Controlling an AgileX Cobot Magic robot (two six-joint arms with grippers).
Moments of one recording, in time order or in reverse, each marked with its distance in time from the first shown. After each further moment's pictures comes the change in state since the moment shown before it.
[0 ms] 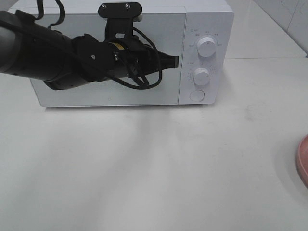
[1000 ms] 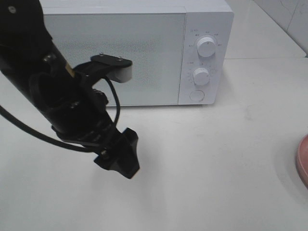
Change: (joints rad) left arm 0.041 -0.340 0.122 0.255 1.169 -0.052; right arm 0.000 0.000 0.000 0.000 0.000 0.000
